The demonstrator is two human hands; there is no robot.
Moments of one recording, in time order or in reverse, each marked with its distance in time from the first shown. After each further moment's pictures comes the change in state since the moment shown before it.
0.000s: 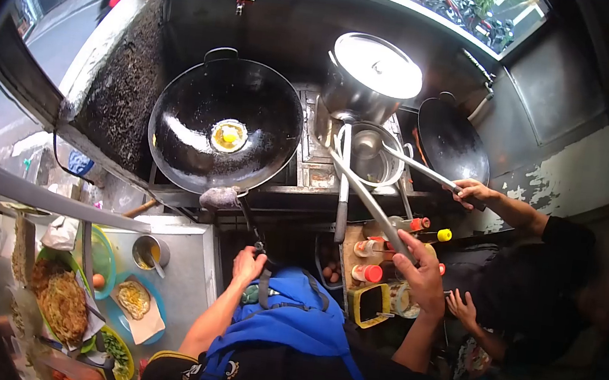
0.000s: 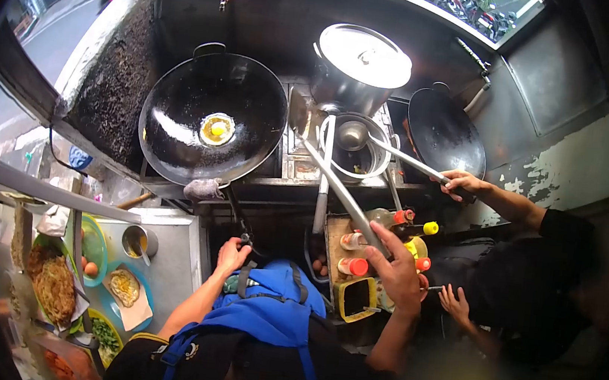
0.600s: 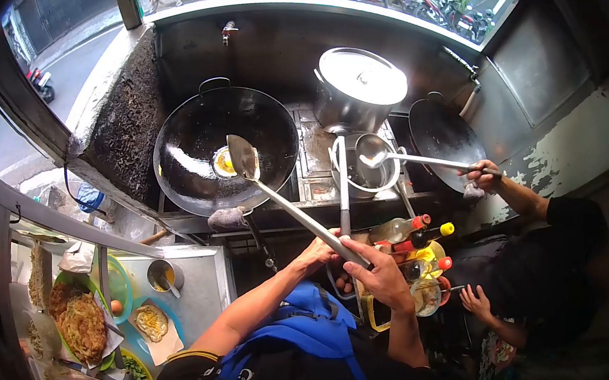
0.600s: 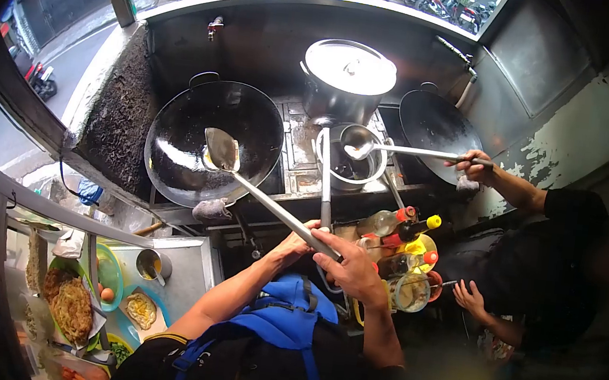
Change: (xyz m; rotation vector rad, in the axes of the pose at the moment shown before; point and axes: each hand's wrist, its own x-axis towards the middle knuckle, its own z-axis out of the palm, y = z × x) left_hand 0.008 0.205 0.006 -0.874 -0.802 0.189; right_hand 0.005 -0.005 0.069 -0.075 -0.188 -0.167
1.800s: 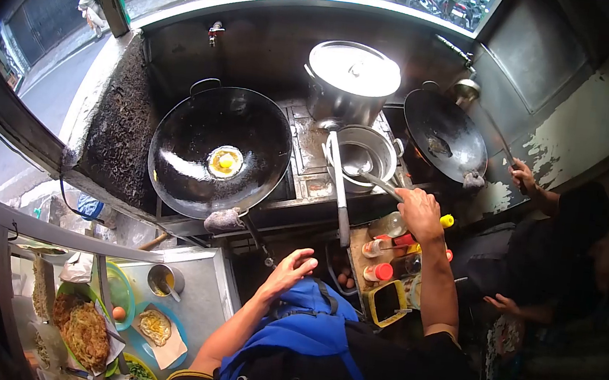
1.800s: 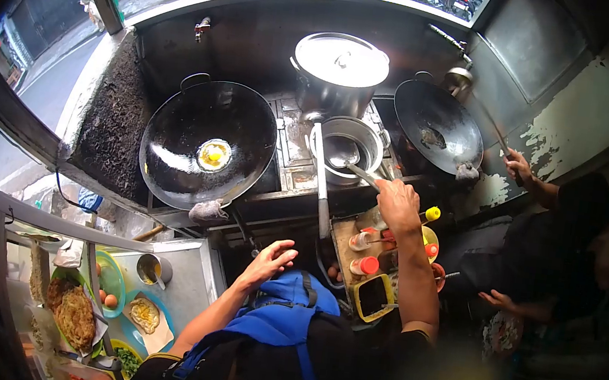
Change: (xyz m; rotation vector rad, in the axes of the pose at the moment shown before) left_hand -0.089 0.001 -0.017 0.238 0.177 -0.101; right_hand 0.074 0.064 -0.101 -1.099 0.247 0.150
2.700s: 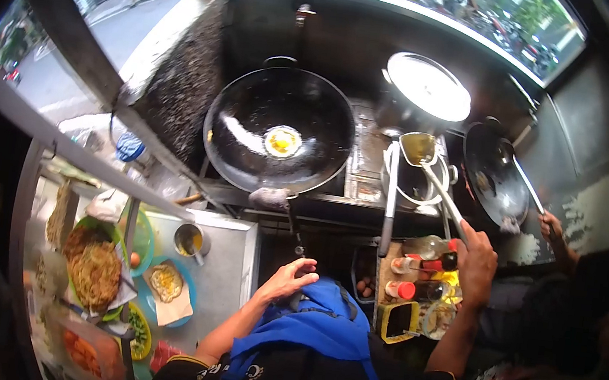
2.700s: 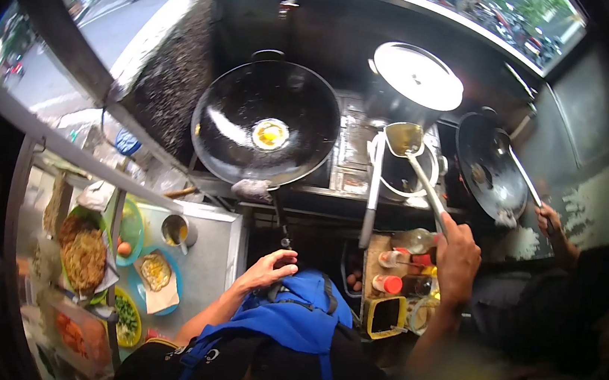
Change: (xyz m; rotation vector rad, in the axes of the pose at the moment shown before) left_hand -0.058 -0.050 -0.034 0.087 0.199 0.048; right_hand -0.046 -0.022 -0.067 0.080 0.143 0.007
